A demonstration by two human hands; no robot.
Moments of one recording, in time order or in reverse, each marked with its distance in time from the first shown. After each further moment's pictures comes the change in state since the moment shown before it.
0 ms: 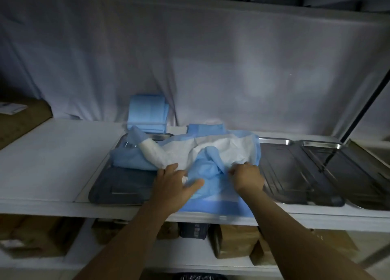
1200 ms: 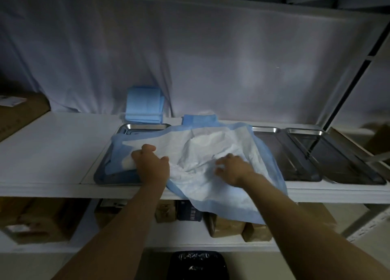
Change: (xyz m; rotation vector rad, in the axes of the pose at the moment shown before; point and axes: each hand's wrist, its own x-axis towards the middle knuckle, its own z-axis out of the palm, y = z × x) left_hand -0.022 0.008 -0.024 -0.487 0.487 -0.404; right_hand -0.054 -0.003 -0.029 -0.199 -0.248 -0.327
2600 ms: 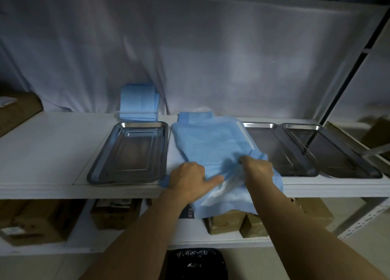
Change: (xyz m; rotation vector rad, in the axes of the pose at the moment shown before) left_hand -0.048 0.014 0.038 0.606 -0.623 0.609; right_hand -0.012 0.032 0.009 1.113 0.408 0.927
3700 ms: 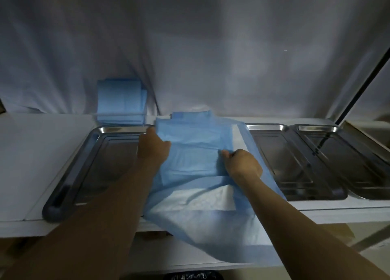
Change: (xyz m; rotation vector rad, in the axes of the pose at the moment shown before) left_hand 0.152 -0.088 -0.008 -0.414 0.339 -0.526; right_hand 0.073 -0.035 0.077 -0.684 -0.091 -0.441
